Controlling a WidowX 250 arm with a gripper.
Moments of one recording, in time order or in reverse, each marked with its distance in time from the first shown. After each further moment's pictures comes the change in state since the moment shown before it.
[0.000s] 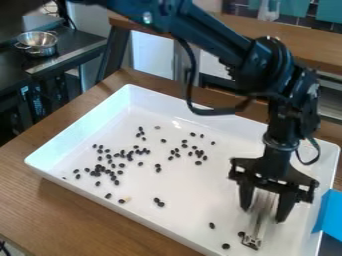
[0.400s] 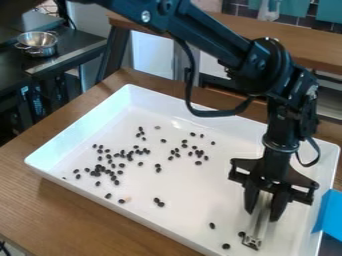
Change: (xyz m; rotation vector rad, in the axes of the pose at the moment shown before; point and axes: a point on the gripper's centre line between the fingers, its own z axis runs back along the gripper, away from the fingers) arm -0.002 0.002 -0.003 -0.009 0.008 -0.014
